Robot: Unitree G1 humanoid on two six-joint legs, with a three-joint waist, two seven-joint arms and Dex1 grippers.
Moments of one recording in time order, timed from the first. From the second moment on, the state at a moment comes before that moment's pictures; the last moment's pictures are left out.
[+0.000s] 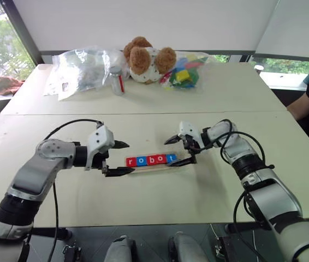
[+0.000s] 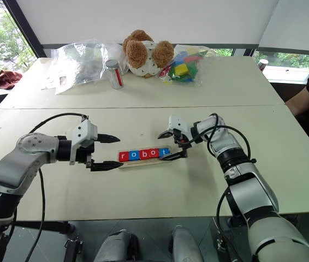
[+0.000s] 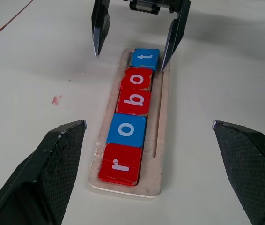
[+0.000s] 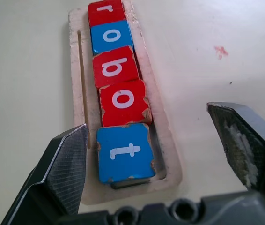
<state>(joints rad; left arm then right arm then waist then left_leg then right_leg) -0.41 0.78 -0.10 -0.18 -0.38 0.49 -1.14 -0.90 -0.45 0.30 0.74 -0.02 -0.12 1.39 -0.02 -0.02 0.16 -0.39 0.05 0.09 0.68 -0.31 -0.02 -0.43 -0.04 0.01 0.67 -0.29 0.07</state>
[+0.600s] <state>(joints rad) -0.44 0.76 -0.11 -0.16 -0.37 0.47 -1.14 -0.90 -0.48 0.30 0.79 -0.05 -0.18 1.34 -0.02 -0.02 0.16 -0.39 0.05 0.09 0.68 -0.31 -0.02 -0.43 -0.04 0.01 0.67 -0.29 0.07</state>
